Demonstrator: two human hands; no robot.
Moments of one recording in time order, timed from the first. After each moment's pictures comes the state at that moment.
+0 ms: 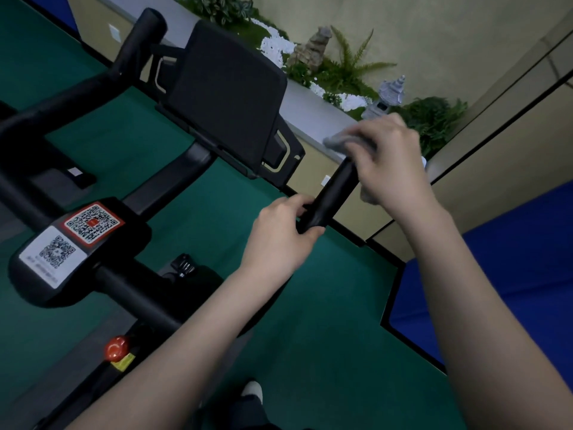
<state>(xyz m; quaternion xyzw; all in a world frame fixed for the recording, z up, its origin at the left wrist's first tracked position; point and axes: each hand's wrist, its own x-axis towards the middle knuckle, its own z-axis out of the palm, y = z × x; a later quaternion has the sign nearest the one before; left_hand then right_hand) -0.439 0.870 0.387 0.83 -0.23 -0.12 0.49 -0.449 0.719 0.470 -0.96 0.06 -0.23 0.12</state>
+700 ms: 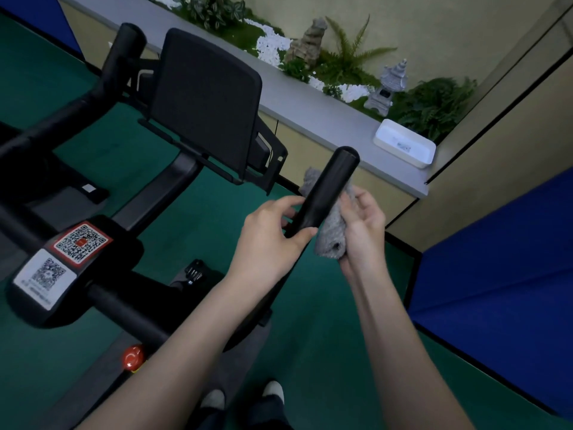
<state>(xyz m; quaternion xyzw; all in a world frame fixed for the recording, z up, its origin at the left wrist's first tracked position) -0.437 0.870 0.385 0.82 -0.24 -0.12 0.50 -0.482 0.743 0.375 -0.55 0.25 -0.30 0.73</state>
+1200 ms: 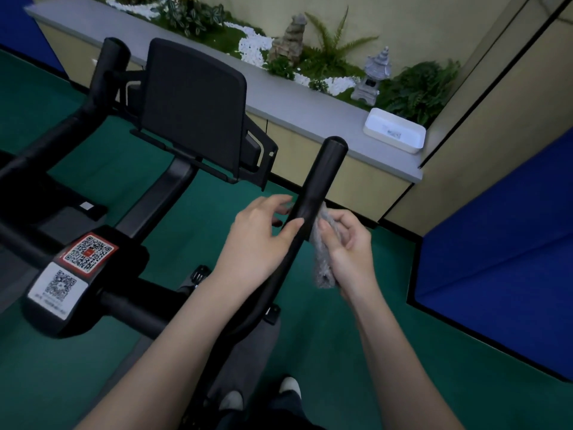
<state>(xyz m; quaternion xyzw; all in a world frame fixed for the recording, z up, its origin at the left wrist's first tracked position) -0.434 0.889 0.390 0.84 -0.30 -0.12 0.44 -0.518 0.769 0.352 -0.68 0.26 -0.26 0.63</state>
